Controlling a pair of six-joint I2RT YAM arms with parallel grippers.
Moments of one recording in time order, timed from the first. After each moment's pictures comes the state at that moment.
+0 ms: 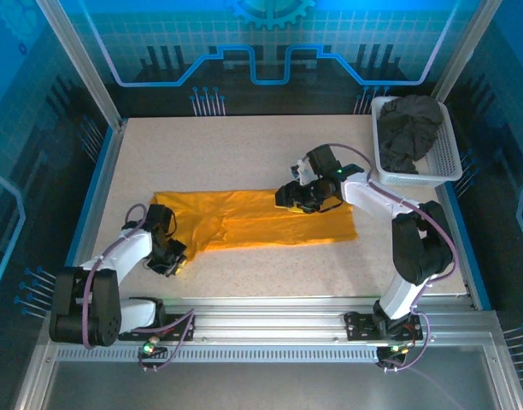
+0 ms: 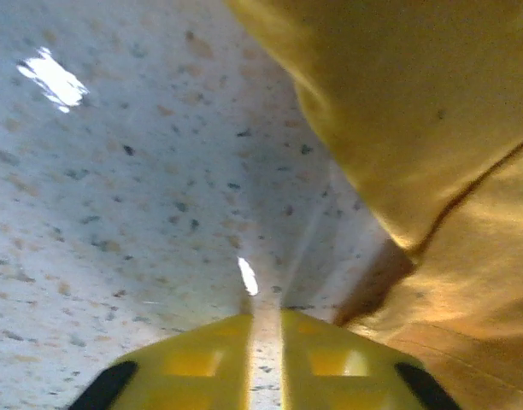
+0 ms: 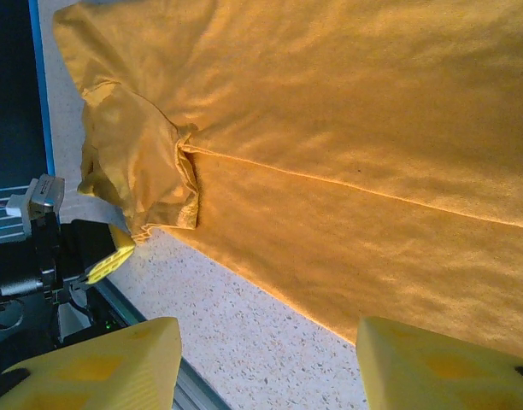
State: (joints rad) left arm -0.01 1.25 0.55 -0.79 0.15 -1.06; right arm 0.43 1.71 1.22 -0.59 -0.61 0.51
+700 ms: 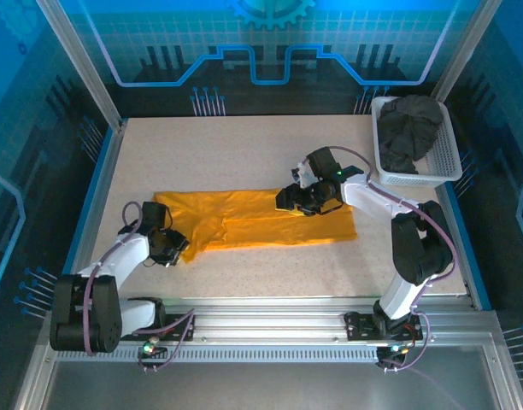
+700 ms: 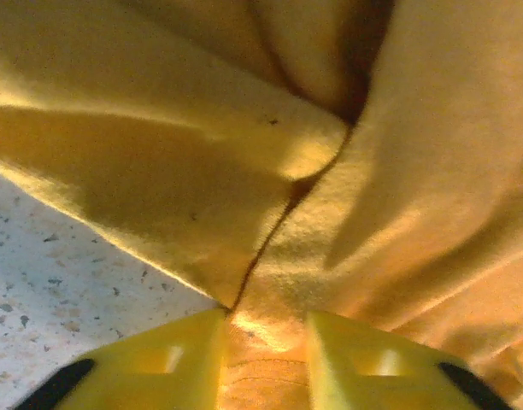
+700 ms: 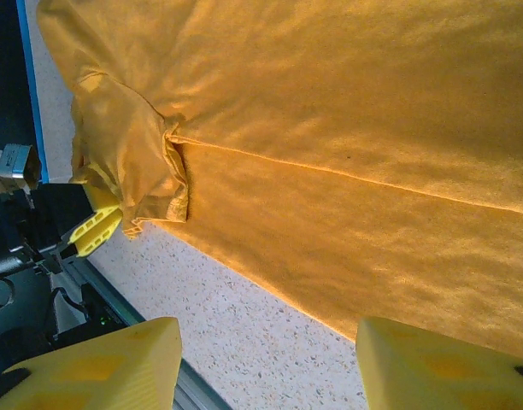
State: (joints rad) left arm 0.04 1.21 0.51 -0.58 0.21 -1.01; right arm 0.43 1.71 1.20 -0.59 -0.61 0.51
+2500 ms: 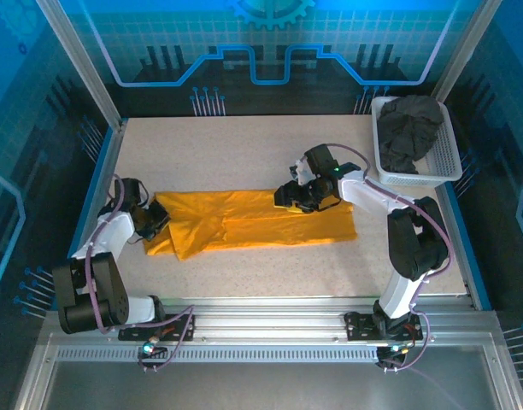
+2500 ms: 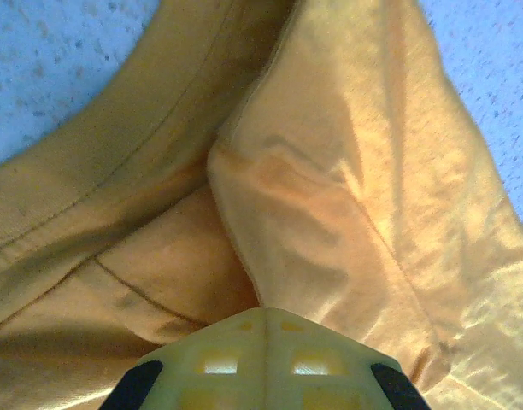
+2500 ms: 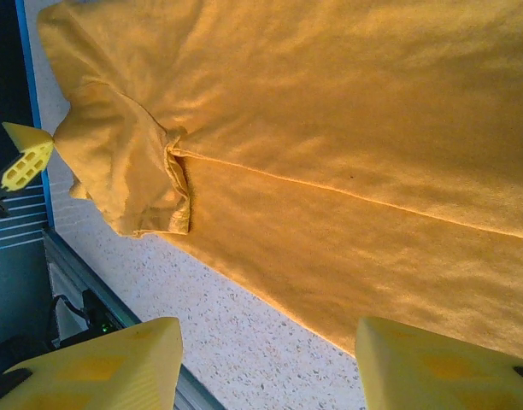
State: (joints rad) left arm 0.26 1.33 0.75 -0.55 0.27 -0.69; right arm 0.43 1.75 1.25 -0.60 -0.61 0.51
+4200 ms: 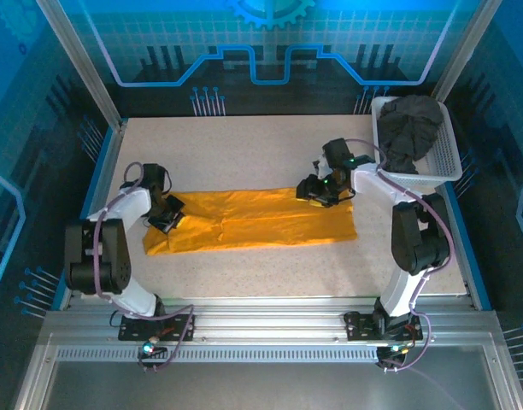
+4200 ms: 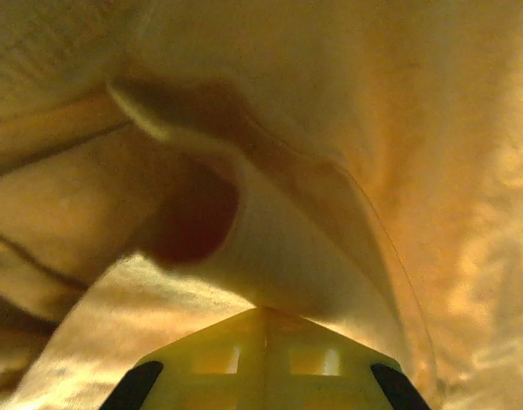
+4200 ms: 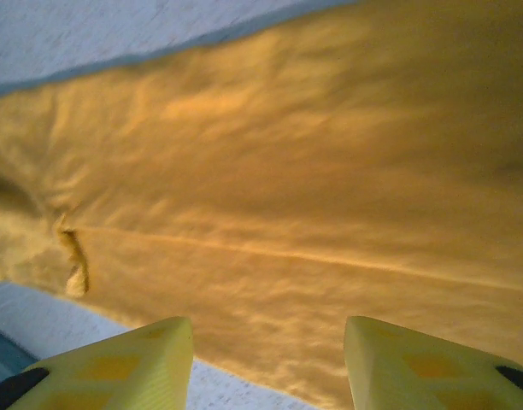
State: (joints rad) left arm 0.08 1.61 0.96 -0.70 0.20 -0.94; right arm 0.28 1.79 1.30 -0.73 -0.43 0.48
